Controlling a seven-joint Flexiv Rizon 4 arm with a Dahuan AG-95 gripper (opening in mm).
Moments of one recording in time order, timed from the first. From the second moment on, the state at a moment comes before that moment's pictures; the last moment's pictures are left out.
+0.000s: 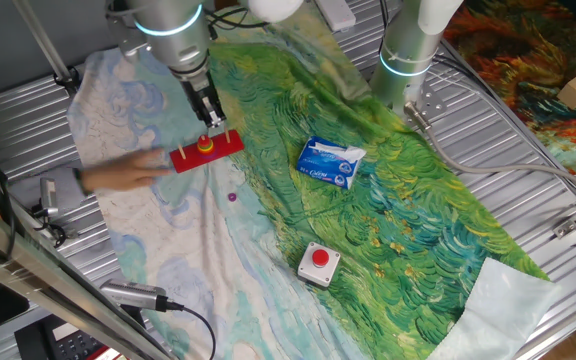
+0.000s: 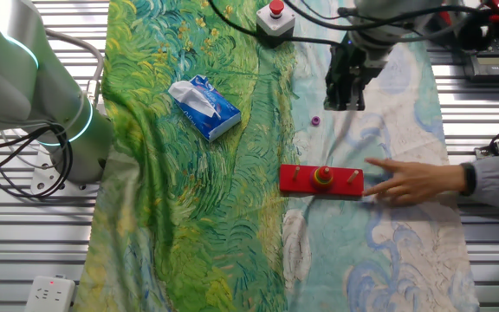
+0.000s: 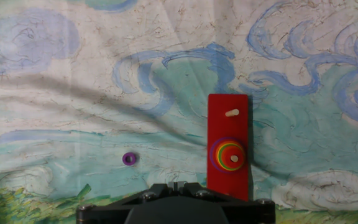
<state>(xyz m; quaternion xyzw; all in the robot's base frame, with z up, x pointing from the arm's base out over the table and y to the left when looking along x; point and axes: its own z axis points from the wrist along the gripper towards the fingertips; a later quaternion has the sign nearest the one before) 0.505 0.003 0.201 0.03 -1.00 0.00 0.07</state>
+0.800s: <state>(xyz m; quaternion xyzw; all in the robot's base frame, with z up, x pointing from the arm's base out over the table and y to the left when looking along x) 0.507 0.005 0.200 0.02 -1.00 0.01 0.07</state>
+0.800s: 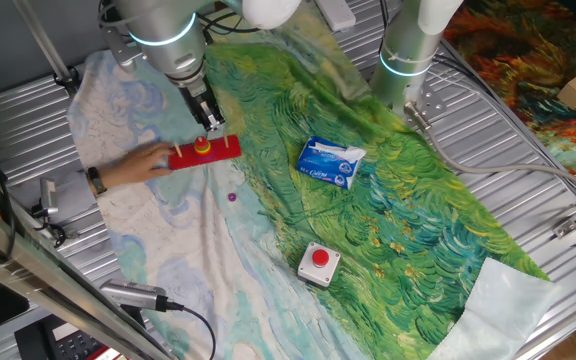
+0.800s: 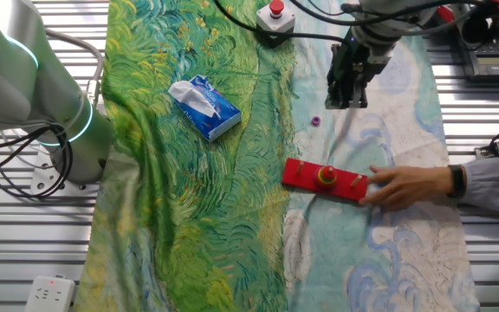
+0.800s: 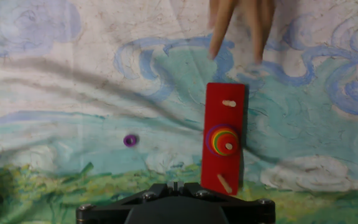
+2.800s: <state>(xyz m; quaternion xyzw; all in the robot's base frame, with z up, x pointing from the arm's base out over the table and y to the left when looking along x) 0.506 0.005 0.199 0.02 -1.00 0.02 0.07</state>
